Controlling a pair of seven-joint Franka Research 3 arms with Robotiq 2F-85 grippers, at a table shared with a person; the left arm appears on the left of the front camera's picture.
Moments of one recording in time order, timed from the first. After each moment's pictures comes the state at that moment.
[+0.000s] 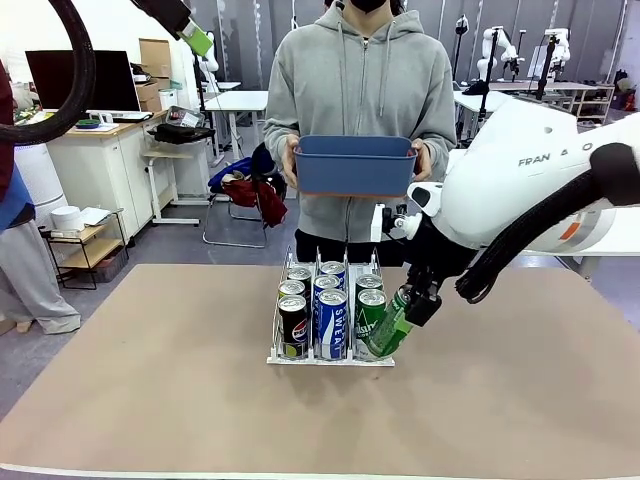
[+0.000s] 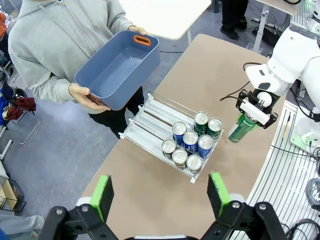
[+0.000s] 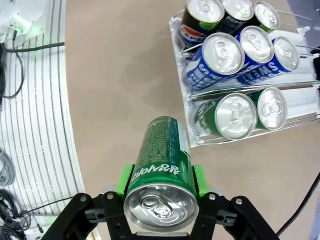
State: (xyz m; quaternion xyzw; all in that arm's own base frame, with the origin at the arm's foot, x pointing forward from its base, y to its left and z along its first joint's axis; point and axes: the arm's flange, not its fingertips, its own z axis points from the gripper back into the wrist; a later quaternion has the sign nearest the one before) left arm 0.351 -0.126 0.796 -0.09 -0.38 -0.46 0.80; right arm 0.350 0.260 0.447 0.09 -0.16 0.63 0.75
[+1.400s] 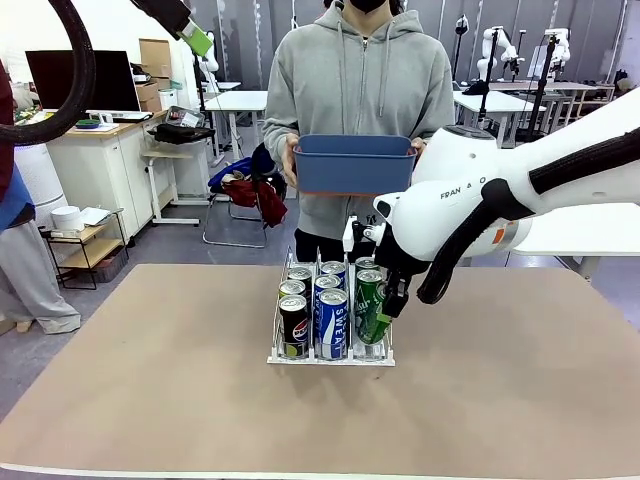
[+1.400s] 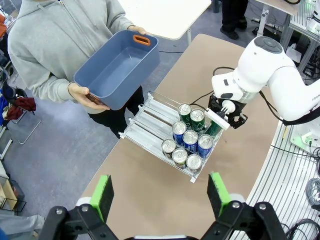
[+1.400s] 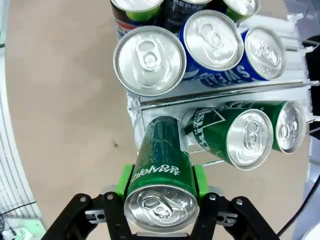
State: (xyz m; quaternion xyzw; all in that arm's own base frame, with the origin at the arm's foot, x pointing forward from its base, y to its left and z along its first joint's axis) left arm 0.350 -0.126 0.796 -0.09 -0.38 -0.46 0.80; right arm 0.427 0.296 0.404 0.03 -0.14 0.64 0.76
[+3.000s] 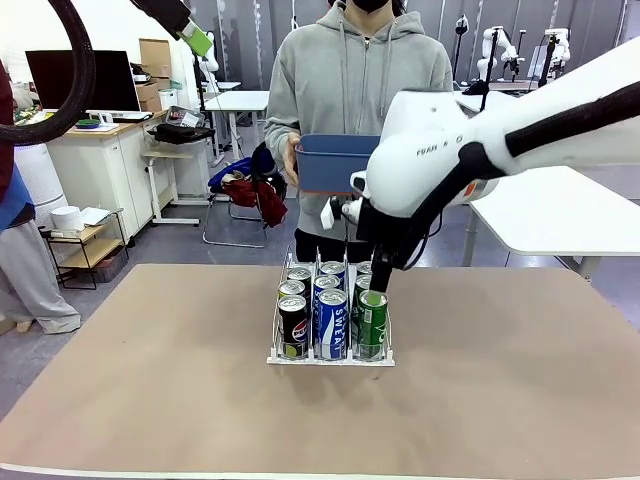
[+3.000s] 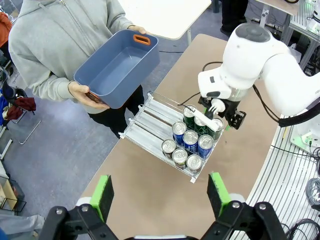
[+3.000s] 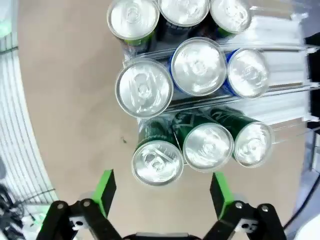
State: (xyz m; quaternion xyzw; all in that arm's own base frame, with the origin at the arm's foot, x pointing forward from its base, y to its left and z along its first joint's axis) left arm 0.350 -0.126 0.796 -0.09 -0.38 -0.46 0.80; right arm 0.443 0.328 0.459 0.03 -0.09 0.63 0.77
